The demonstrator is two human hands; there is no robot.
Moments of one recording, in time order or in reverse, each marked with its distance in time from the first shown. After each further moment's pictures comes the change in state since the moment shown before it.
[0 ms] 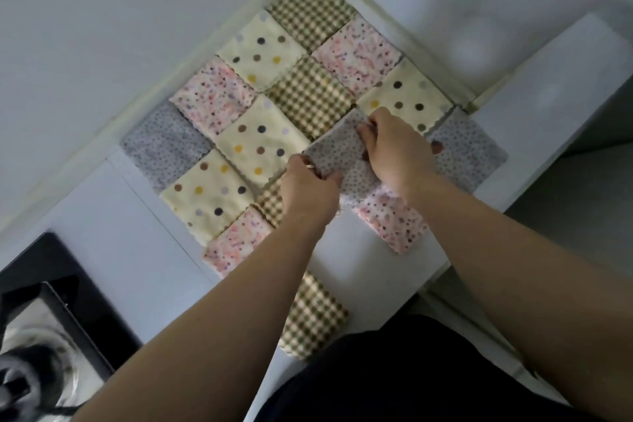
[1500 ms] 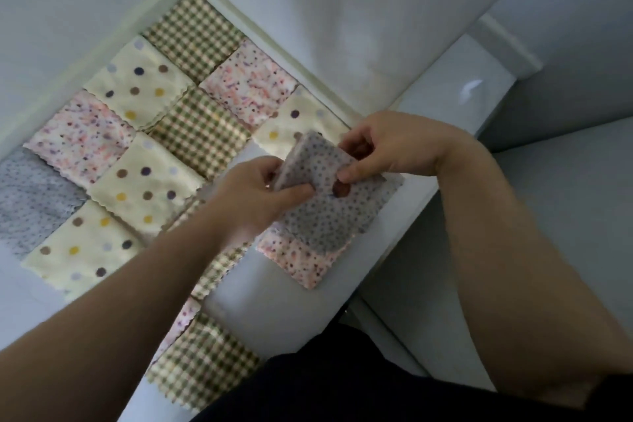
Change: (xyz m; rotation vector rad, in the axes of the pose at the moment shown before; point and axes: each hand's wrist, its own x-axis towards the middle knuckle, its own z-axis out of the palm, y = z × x) left_hand -0.004 0.094 0.028 0.245 -0.579 0.190; right_hand 0.026 0.092 -0.157 0.442 -0.738 -0.030
